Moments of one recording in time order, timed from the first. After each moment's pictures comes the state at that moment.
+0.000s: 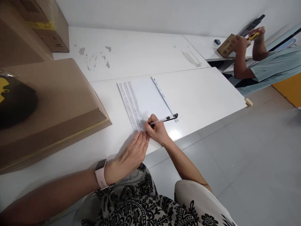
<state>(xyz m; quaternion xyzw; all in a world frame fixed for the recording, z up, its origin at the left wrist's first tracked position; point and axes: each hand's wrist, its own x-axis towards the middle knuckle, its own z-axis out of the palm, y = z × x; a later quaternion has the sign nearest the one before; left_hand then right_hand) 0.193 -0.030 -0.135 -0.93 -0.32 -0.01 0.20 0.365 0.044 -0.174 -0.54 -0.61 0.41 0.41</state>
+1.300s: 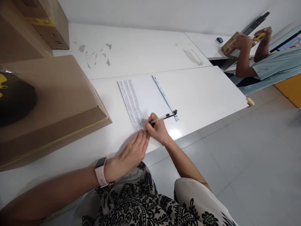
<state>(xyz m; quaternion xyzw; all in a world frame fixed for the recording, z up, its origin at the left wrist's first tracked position) 0.196 -0.029 -0.140 -0.93 -0.32 0.00 0.19 0.368 0.044 -0.174 -0.55 -0.63 0.38 0.40</state>
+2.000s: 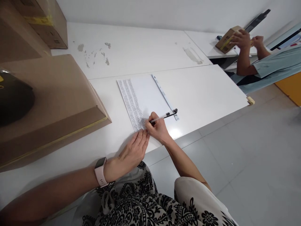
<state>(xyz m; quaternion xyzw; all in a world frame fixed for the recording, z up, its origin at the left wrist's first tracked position) 0.198 -0.027 -0.136 -0.93 -0.32 0.01 0.16 0.369 0.045 -0.177 -0.56 -0.62 0.38 0.41</state>
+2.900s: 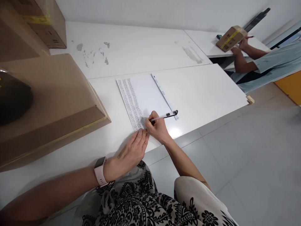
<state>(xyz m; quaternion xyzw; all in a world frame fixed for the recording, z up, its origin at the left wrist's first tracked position) 0.197 -0.027 -0.128 -0.93 -0.31 0.03 0.19 0.368 0.046 -0.175 -0.57 -0.63 0.35 0.41</state>
